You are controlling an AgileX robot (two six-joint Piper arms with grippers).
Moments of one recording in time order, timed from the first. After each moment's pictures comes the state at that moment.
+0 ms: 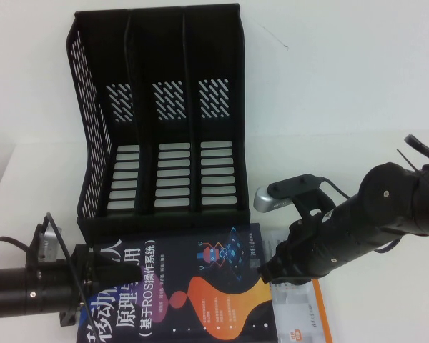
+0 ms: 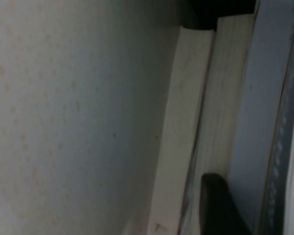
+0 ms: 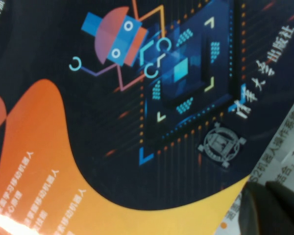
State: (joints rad) right arm 0.57 1.85 -1.05 0.64 0.51 -0.47; left arm 0.22 1.99 -0.67 -1.56 1.16 1.14
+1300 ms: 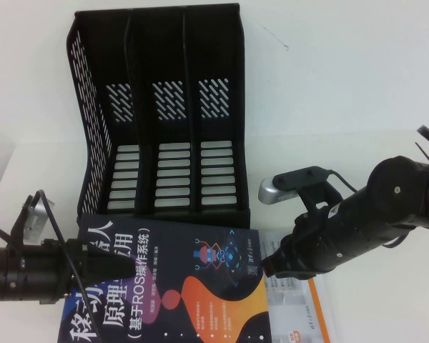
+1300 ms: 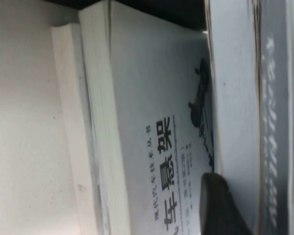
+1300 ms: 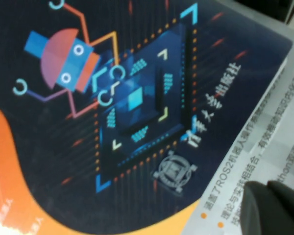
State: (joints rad) right arm 0.57 1.79 -1.05 0.57 0.53 -0.38; left arm 0.21 1.70 -0.67 -1.37 1.12 1.09
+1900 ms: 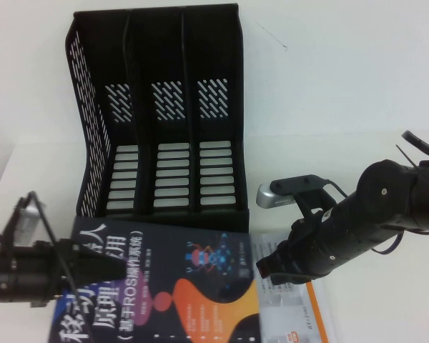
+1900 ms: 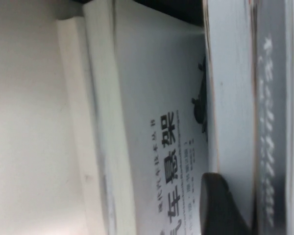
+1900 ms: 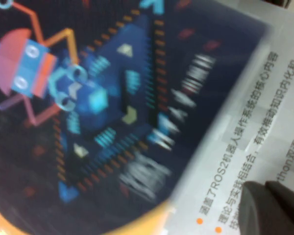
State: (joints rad) right arm 0.57 1.86 -1.07 0.58 0.54 -0.34; left arm 0.25 1.69 -0.67 -1.35 1.13 1.07
